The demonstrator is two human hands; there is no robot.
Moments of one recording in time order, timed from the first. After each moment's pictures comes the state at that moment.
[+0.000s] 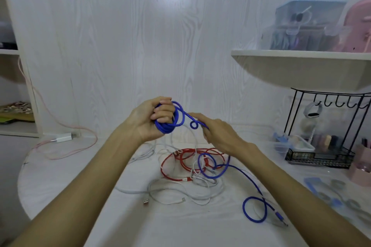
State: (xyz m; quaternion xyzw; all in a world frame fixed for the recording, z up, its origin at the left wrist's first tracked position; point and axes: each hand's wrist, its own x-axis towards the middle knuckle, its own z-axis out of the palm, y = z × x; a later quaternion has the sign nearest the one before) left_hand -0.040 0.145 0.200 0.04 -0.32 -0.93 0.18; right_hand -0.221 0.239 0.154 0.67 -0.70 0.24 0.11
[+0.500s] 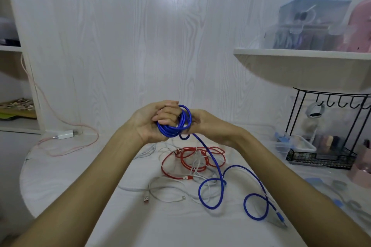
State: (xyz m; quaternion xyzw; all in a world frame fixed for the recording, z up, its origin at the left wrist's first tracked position) left_hand -0.038 0.141 0.191 0.05 -0.25 -0.96 0.11; right_hand -0.189 0.234 0.182 0.66 -0.58 0.38 -0.29
